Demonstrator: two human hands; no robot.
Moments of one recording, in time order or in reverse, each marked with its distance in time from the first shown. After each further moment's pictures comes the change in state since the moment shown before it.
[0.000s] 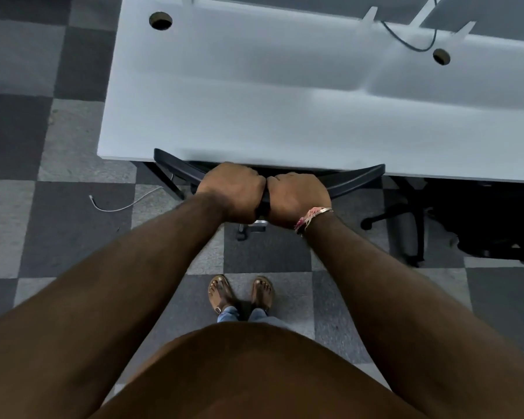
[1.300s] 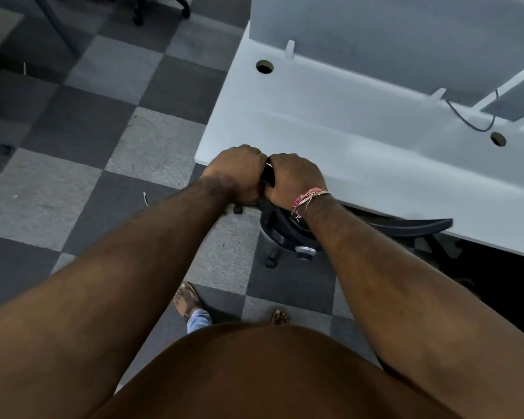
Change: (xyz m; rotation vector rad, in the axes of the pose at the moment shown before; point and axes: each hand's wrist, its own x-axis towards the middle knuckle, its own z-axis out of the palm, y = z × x) left_hand -0.117 -0.120 -0.018 -0.263 0.223 -0.315; right_hand 0.099 -0.126 -0.063 0.168 0.129 -0.108
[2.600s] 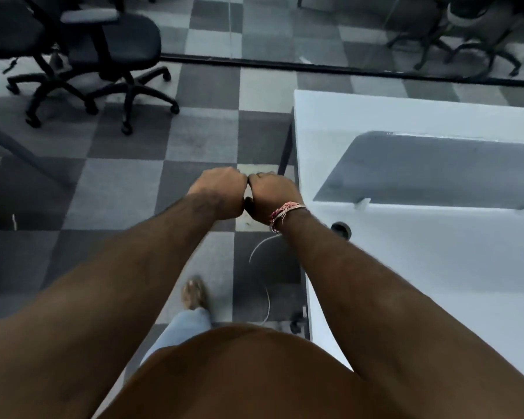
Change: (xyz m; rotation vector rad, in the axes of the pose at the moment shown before) left_hand 0.419 -0.485 -0.198 0.260 -0.118 0.067; right_hand 0.652 -0.058 -0.007 -0.039 0.008 0.152
